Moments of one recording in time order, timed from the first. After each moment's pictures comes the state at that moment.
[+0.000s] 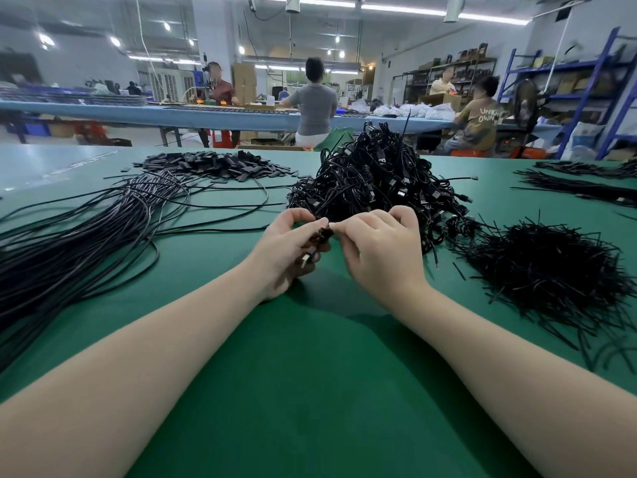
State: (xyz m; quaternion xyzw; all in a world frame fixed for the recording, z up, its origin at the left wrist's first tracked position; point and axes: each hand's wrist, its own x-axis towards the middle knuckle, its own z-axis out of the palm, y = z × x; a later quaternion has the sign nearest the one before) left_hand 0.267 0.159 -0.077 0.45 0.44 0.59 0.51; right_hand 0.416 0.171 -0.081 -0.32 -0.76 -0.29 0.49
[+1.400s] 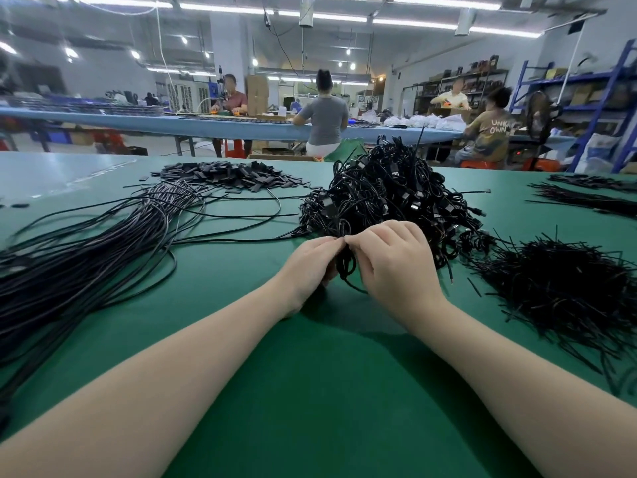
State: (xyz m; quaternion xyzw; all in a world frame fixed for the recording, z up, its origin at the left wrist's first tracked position) left_hand 0.272 0.161 -0.083 0.57 0.48 0.52 0.40; right_hand 0.416 0.168 -0.075 -0.28 -0.78 -0.29 0.48
